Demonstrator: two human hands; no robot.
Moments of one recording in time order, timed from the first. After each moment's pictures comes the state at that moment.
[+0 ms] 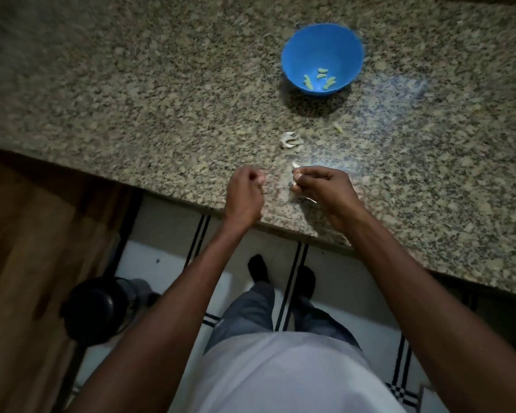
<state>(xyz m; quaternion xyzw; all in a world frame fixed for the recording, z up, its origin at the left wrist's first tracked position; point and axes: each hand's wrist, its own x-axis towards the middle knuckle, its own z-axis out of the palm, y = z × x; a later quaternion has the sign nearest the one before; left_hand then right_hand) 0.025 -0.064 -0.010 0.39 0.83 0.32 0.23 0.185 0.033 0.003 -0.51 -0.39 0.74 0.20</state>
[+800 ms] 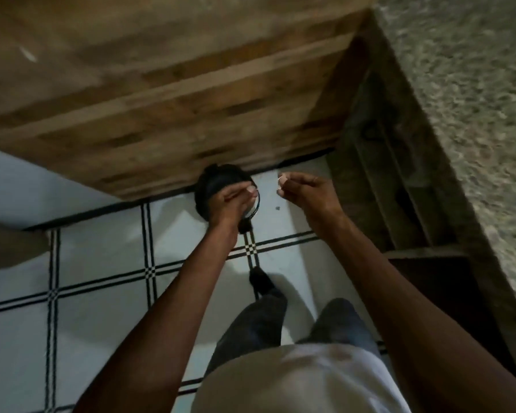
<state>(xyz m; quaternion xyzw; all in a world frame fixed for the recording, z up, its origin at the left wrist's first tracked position) -0.257 -0.569 -0.012 -0.33 0.59 0.73 0.08 -0.271 -0.399 -0.007 -0.21 -0.58 0.77 -0.17</state>
